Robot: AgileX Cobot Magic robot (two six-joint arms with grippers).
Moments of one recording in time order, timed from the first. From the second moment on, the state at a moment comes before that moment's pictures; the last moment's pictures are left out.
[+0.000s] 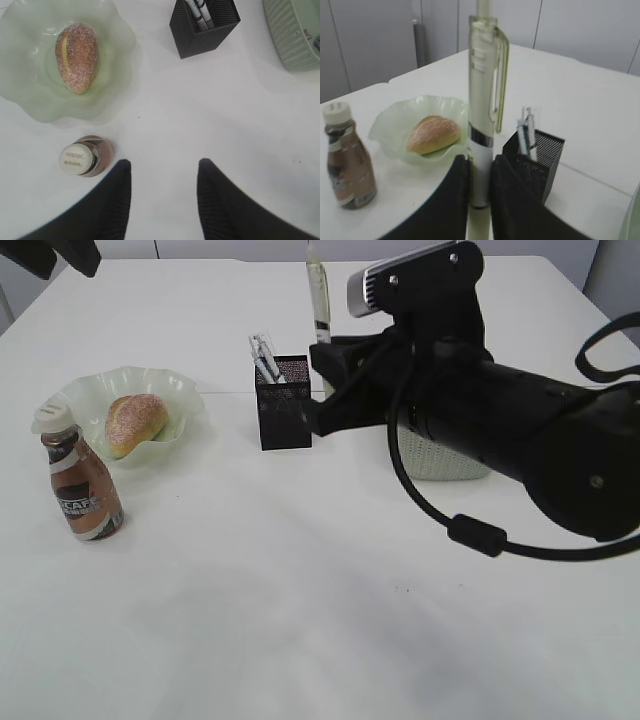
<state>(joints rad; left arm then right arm) -0.29 1.70 -1.85 -0.06 1.26 -0.15 0.58 1.61 -0.85 0.06 -0.51 -0.13</state>
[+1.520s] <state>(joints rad) -0.29 1.70 -1.85 -0.06 1.26 -0.15 0.44 2.32 -1.65 0.07 -0.55 -0.18</state>
